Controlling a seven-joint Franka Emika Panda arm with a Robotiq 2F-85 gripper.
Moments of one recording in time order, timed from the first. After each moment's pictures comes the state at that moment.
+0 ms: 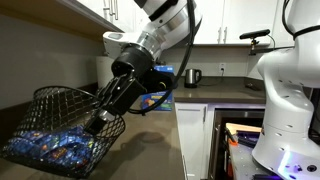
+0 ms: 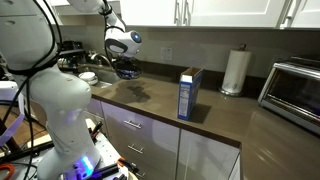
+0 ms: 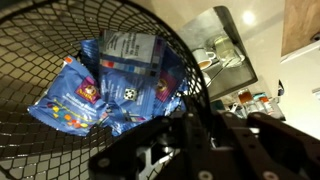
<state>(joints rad) 0.34 -0.11 0.22 -2.46 1.37 2.40 -1.66</state>
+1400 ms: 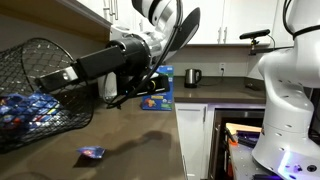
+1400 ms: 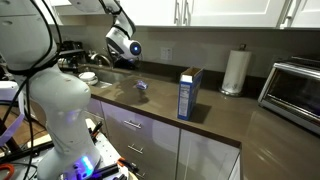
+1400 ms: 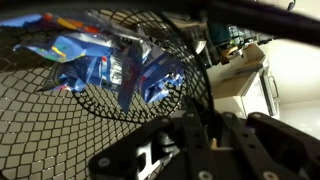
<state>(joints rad) 0.30 -0.12 0.22 -2.46 1.90 2.22 -2.04</state>
